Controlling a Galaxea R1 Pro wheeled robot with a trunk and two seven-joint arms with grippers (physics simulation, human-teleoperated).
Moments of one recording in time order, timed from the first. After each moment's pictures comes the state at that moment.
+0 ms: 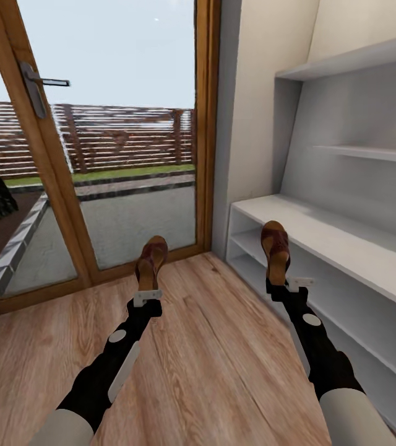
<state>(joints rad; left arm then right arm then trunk) -0.52 -0.04 -0.22 -1.01 0.24 0.07 0.11 -0.60 0.00 -0.14 -0.99 0.11 0.08 -0.01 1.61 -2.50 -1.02</state>
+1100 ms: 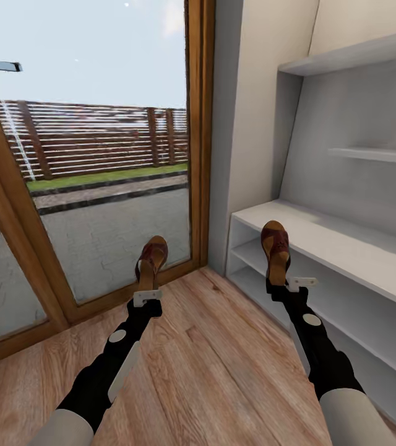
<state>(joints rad) -0.52 -0.04 -0.22 -1.01 0.24 0.07 0.11 -0.60 0.00 -0.14 -0.99 0.11 0.08 -0.01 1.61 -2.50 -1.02</state>
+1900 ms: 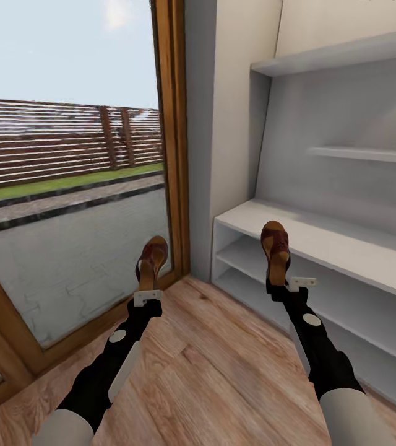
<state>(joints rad) -0.52 -0.04 -0.22 -1.01 0.24 0.08 0.11 -0.60 0.00 -0.14 -0.99 0.11 0.08 -0.01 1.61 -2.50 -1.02</state>
